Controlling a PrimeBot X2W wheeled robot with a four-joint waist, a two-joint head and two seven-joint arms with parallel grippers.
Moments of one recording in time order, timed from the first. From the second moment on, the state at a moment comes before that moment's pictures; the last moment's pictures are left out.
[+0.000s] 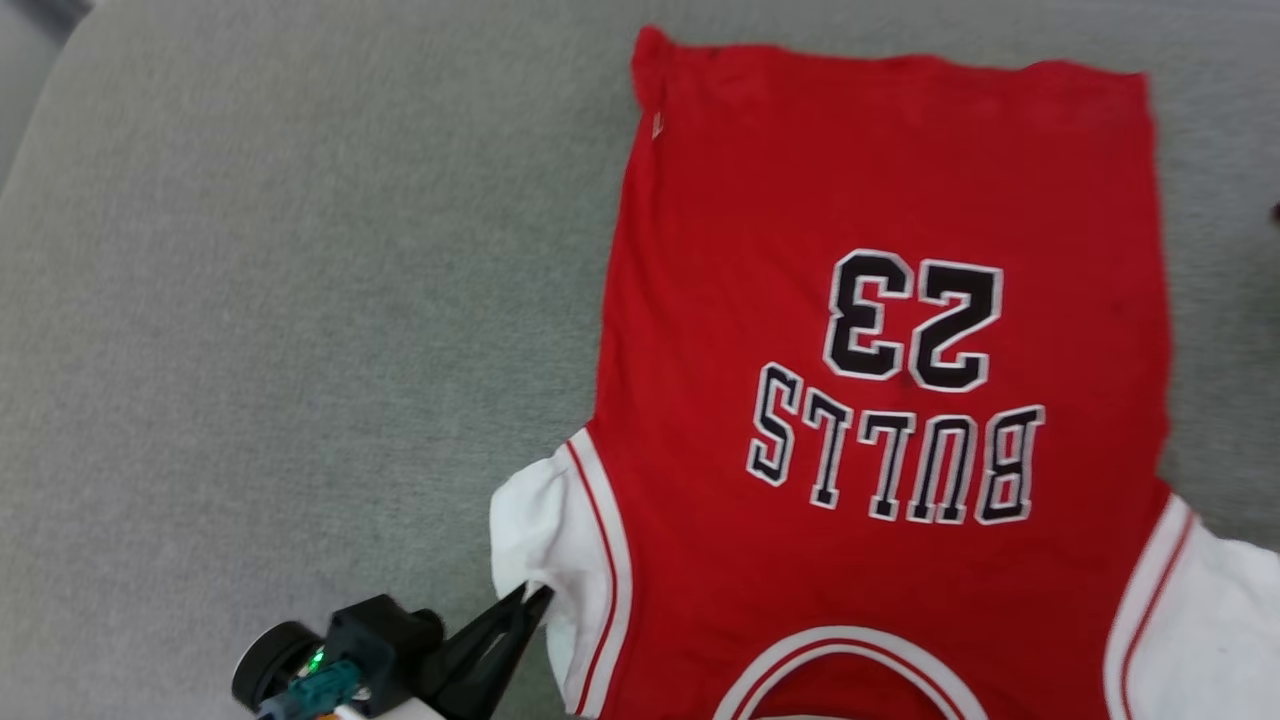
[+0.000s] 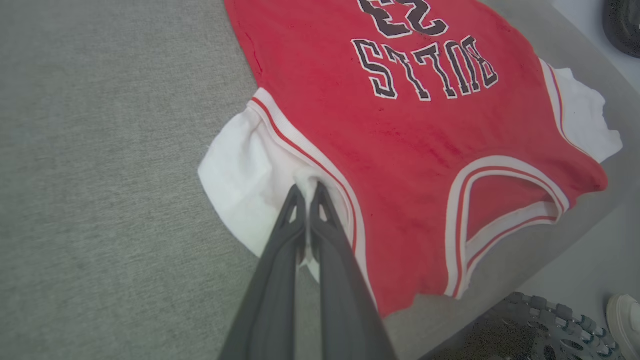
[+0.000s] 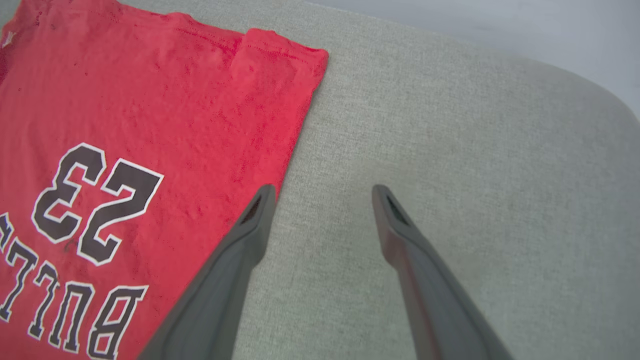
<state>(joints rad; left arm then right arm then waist) 0.01 0.63 -0.59 -0.34 -0.60 0.07 0.06 -0.65 -0.68 0.08 0.16 0.65 0.13 0.89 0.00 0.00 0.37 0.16</state>
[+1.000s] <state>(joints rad) -0.15 0.54 -0.66 -0.44 -0.50 0.05 0.05 -0.96 -0.62 -0.09 0.34 0.31 0.13 1.14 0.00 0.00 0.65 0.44</state>
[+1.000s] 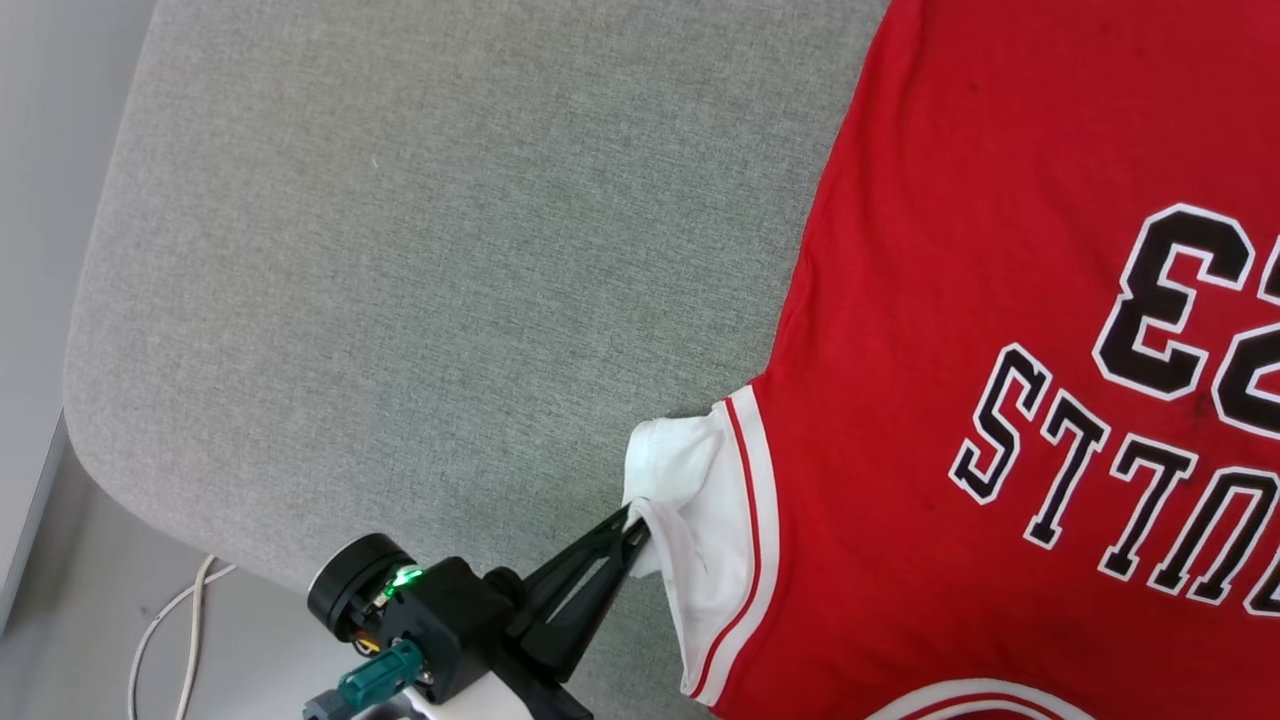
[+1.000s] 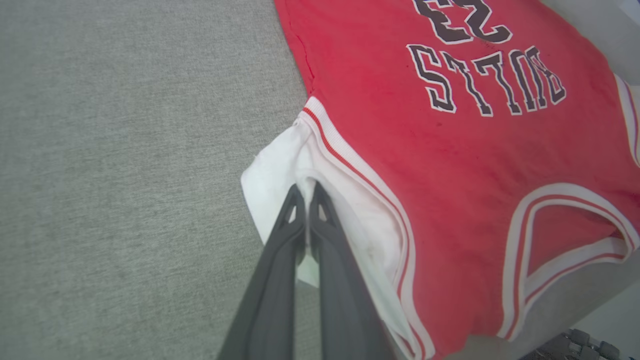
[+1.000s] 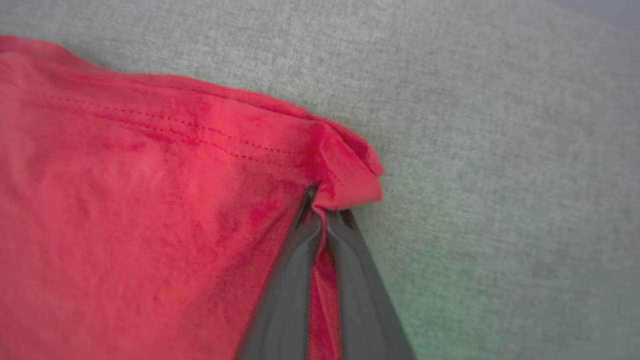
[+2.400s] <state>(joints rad) 0.10 0.62 -0.55 -0.20 -0.64 0.15 -0.05 0.06 -0.48 -0.09 0.01 0.60 0.13 0.90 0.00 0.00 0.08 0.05</state>
